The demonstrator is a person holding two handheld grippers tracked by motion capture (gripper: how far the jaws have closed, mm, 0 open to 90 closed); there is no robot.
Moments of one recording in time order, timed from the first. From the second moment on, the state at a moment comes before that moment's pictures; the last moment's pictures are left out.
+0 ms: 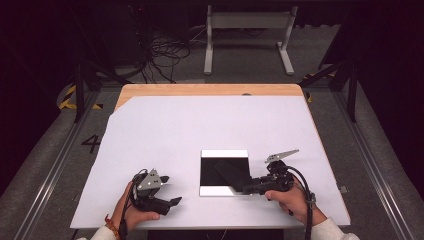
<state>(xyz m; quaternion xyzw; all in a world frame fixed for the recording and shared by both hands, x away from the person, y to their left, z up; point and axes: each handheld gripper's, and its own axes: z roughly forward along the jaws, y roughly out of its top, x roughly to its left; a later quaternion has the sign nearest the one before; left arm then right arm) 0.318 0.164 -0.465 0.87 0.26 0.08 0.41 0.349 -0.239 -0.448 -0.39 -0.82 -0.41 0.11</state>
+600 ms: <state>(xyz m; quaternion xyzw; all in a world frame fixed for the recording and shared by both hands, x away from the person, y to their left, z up) 0.340 0.117 -0.464 0.89 0.23 0.05 0.40 0.362 -0.239 -0.459 -0.45 -0.75 -0.46 0.16</state>
